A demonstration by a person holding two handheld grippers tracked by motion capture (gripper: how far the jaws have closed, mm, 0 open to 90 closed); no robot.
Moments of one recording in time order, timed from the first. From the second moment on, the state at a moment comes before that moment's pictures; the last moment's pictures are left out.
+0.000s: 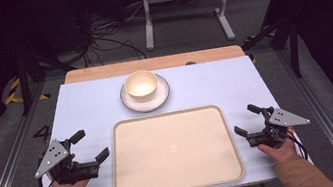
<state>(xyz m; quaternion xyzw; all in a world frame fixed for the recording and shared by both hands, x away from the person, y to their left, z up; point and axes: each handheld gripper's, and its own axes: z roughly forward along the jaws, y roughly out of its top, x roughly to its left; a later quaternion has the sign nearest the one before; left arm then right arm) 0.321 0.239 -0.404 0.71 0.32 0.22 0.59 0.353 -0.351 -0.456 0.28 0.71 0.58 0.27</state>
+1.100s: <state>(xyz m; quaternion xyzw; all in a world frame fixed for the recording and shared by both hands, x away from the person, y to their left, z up) 0.389 0.198 -0.383 0.73 0.30 0.20 0.58 0.353 -0.351 -0.456 0.28 0.71 0.58 0.27</state>
